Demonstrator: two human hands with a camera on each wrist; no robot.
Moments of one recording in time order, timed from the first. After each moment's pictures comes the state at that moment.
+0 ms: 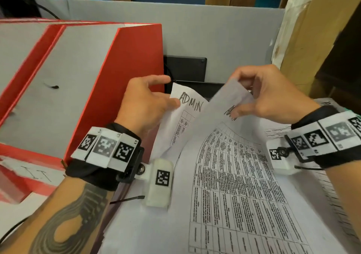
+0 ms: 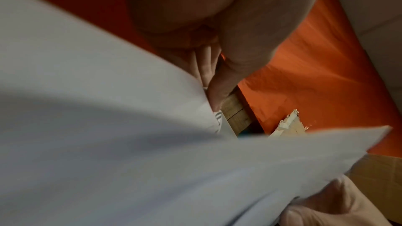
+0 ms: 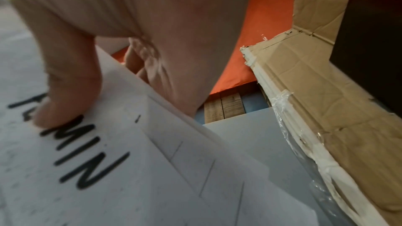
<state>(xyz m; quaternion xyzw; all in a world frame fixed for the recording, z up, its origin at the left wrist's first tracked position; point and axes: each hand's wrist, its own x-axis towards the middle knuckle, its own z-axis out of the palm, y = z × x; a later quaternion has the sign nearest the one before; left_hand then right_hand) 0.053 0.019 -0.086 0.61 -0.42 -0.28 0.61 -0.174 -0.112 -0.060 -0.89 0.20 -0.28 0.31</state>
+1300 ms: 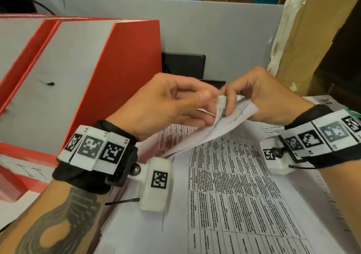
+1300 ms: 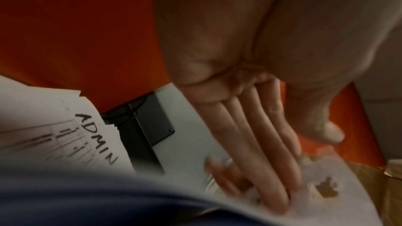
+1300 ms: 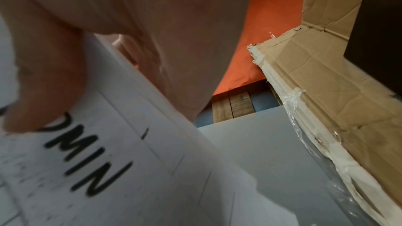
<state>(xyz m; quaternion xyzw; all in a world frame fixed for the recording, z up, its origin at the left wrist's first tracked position) 0.036 0.033 -0.076 0.47 -0.61 -0.38 0.51 -0.168 -0.098 -0.062 -0.92 0.13 -0.22 0.29</state>
